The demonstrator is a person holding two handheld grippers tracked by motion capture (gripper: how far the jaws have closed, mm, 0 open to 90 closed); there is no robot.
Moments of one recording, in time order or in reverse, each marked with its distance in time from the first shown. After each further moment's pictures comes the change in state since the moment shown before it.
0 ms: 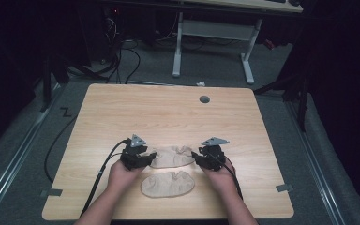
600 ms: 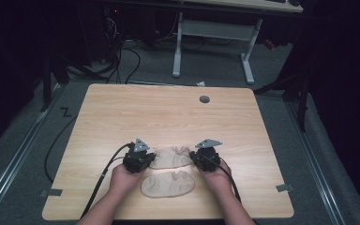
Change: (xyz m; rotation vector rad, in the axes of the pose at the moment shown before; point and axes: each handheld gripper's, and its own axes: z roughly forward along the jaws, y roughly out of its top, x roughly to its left) left arm -0.013 -0.006 -0.003 -0.003 -0.026 0.055; right arm 0.014 -0.002 0.009 0.024 0.018 -0.057
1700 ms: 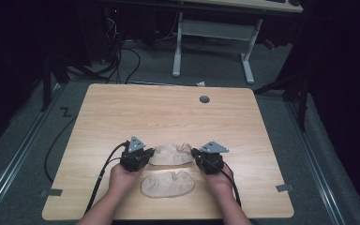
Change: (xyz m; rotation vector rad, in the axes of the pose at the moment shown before) left arm -0.001 0.004 -0.015 -0.116 0.019 -0.035; right arm 0.007 -0.006 -0.021 -0.173 -0.045 -0.020
